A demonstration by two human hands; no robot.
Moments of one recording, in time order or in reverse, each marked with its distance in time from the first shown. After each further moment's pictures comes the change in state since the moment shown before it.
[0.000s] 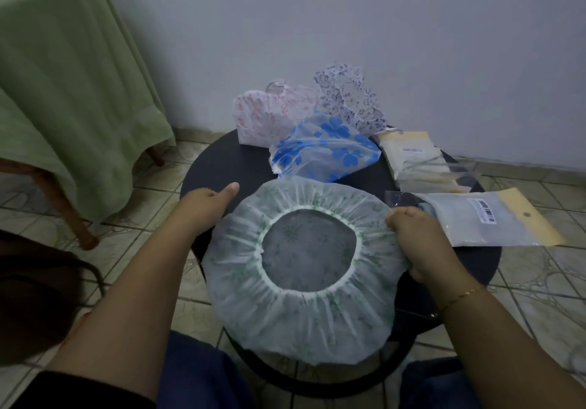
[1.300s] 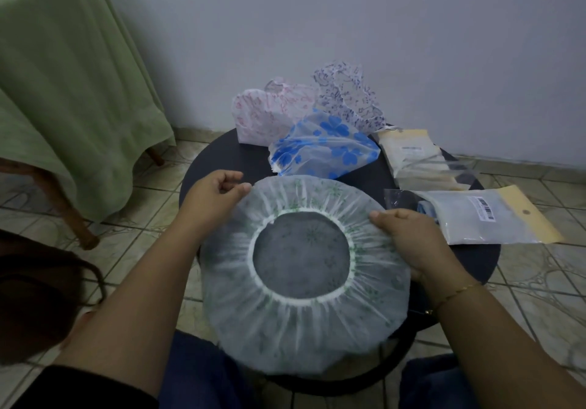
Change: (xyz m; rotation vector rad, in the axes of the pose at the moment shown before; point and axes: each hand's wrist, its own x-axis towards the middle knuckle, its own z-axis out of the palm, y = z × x) left_hand 0.004 -0.002 0.013 -0.210 0.109 0.303; right_hand -0.007 0.000 0.000 0.109 -0.123 -0.020
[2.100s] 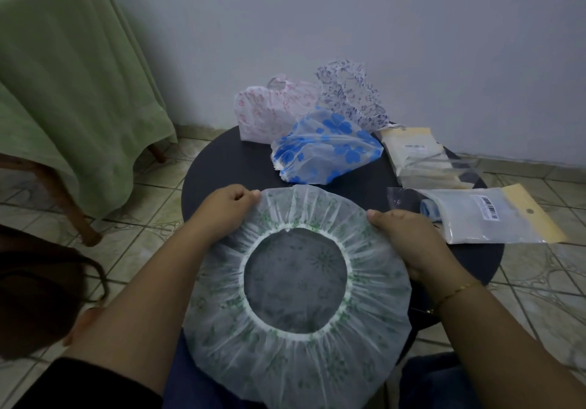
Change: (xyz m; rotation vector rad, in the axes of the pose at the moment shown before) left_hand -0.011 0.008 0.008 0.175 -0.177 -0.100; right_hand -0.002 -0.002 0.006 -0.081 -0.011 0.042
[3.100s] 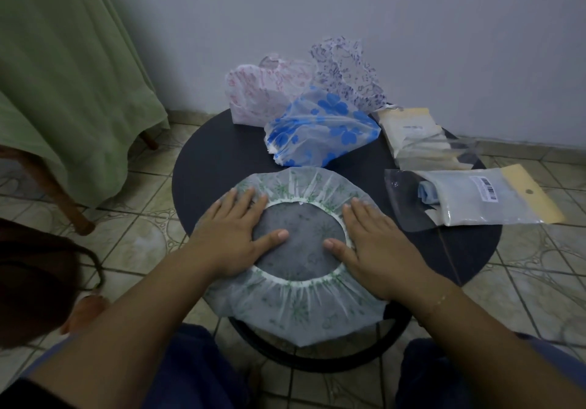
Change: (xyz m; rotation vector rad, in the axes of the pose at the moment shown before) left_hand -0.043 -0.014 0.026 0.734 -0.292 0.197; right_hand -0.018 0.033 0.016 -1.216 -0.255 -0.447
